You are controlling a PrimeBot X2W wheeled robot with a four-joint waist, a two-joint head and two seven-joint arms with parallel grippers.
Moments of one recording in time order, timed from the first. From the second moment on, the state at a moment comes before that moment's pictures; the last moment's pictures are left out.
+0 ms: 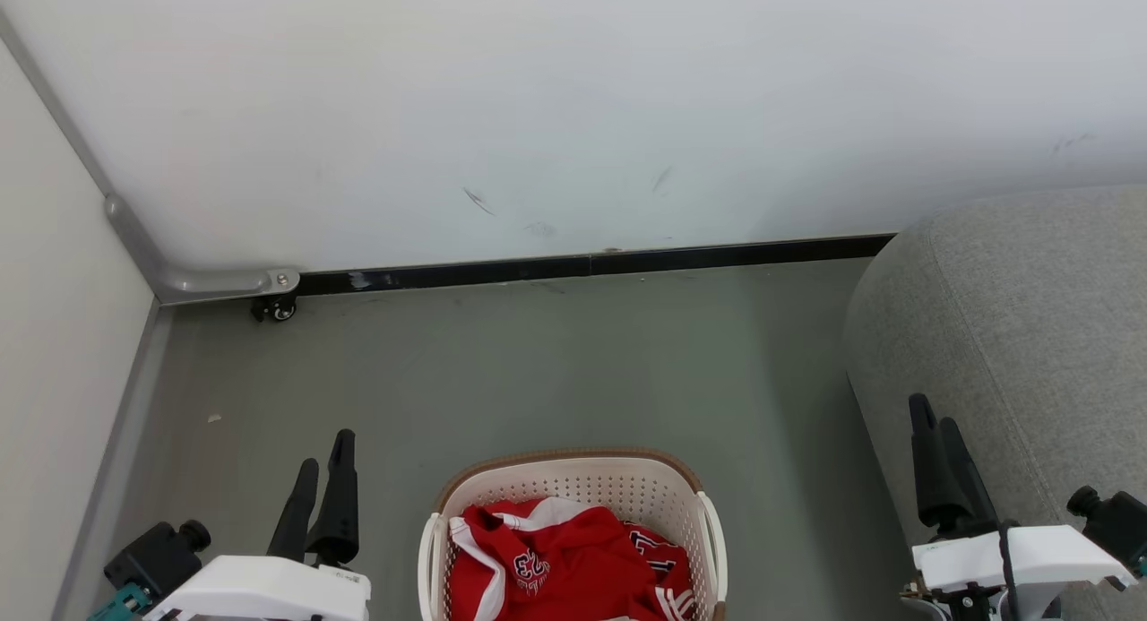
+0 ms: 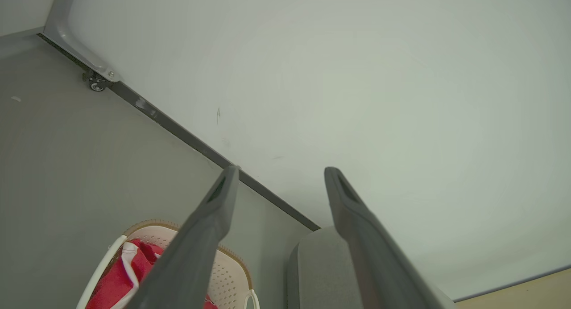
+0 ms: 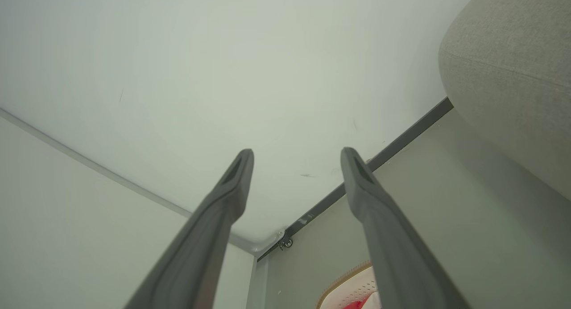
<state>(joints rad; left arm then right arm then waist) -0.02 0.03 -0.07 0.21 -0.94 -0.05 -0.09 -0.02 -0.04 -0.02 0.29 0.92 0.13 -0.09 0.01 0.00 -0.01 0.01</state>
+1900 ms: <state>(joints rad) 0.02 0.06 -0.24 0.19 -0.11 0.12 -0.25 -0.02 -0.04 0.02 0.39 0.22 0.13 -0.22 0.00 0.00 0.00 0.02</state>
